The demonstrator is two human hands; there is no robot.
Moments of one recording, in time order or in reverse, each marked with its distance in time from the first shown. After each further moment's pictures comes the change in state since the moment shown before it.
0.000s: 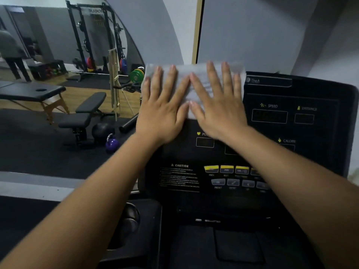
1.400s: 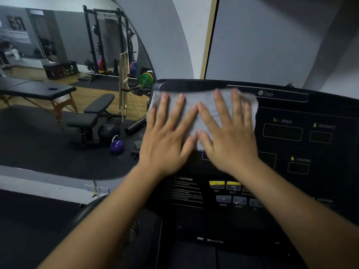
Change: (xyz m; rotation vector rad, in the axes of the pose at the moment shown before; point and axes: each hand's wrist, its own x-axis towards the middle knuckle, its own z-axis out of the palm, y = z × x) left_hand -0.037 0.014 0.006 -0.015 0.016 -0.012; right_hand -0.030 -0.003 0.011 0.008 0.024 -0.070
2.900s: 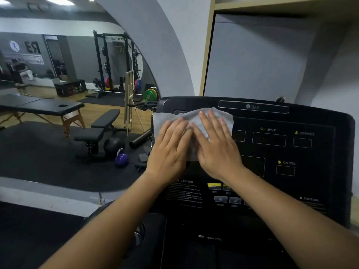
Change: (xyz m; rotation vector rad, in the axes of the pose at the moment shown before) left_hand -0.013 0.005 -0.011 -0.050 0.230 0.168; right_hand -0.008 -0.014 -0.003 0.168 0.049 -0.133
